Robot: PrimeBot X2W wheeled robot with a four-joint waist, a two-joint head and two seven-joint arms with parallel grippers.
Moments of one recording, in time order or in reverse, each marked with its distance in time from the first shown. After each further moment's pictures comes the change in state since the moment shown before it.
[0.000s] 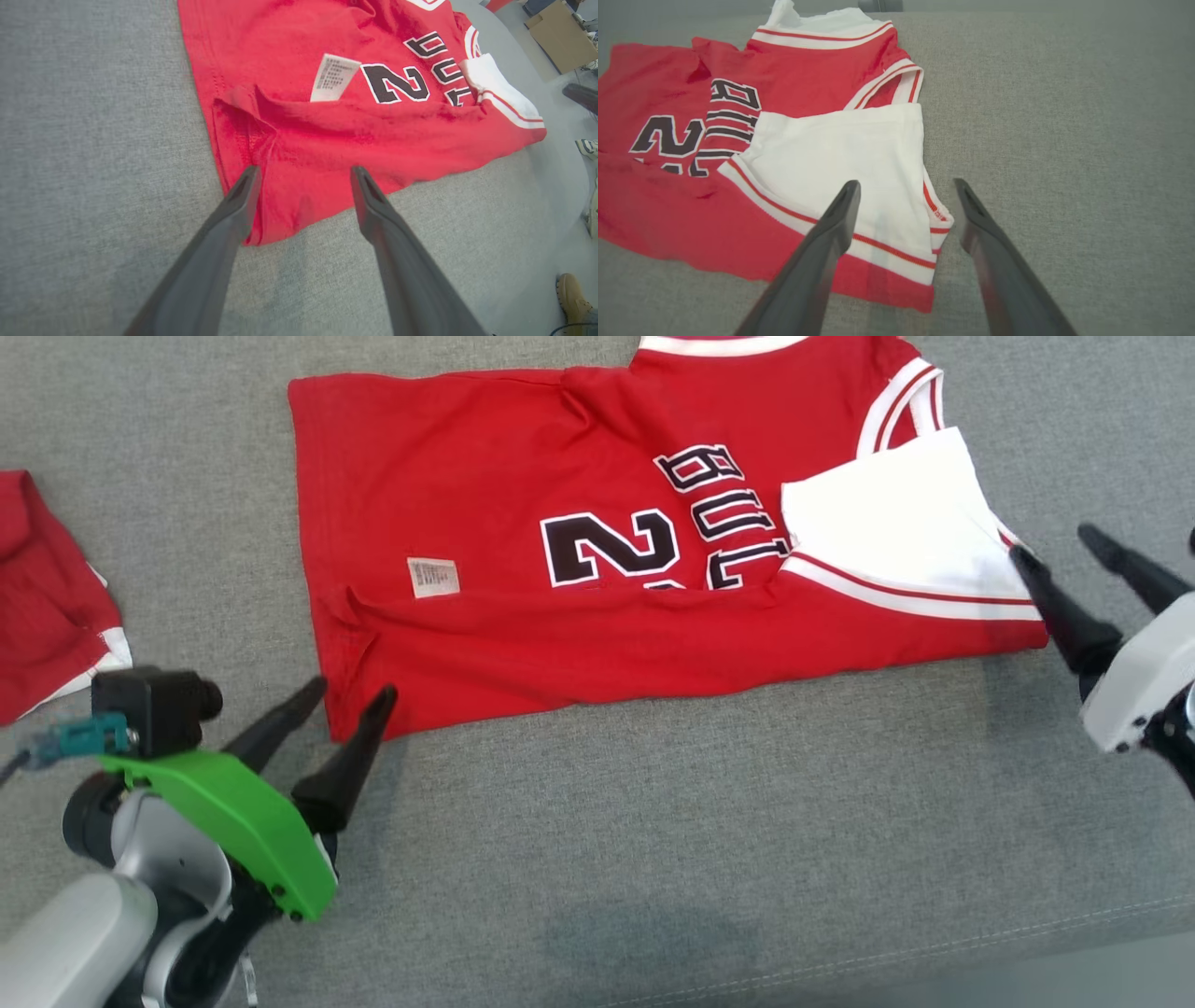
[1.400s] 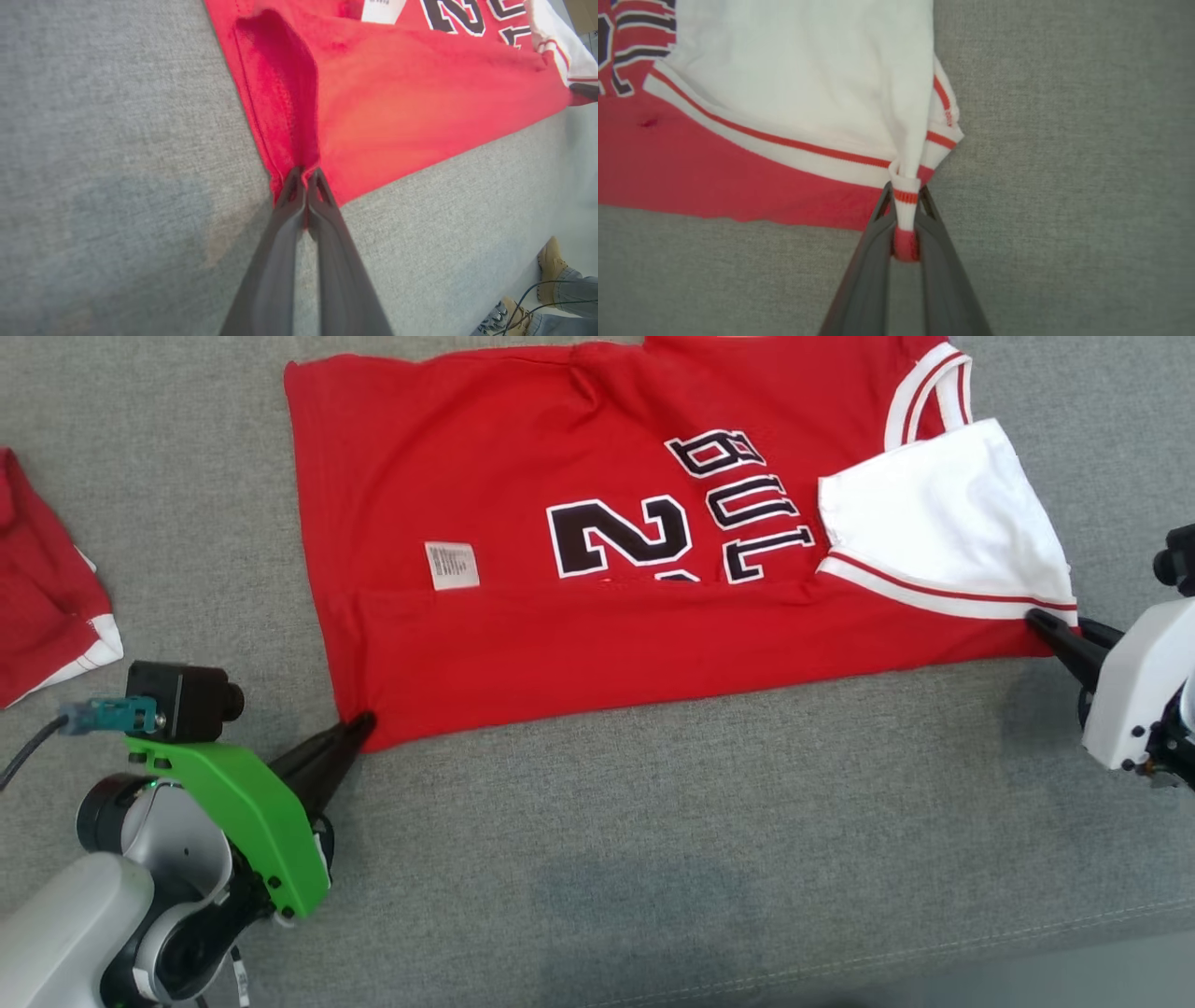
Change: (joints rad) left arm -0.040 -0.010 -0.048 0.124 -0.044 -0.067 0.099; right arm 0.051 0.087 -0.106 -0.038 -0.066 0.001 0.384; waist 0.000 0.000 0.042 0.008
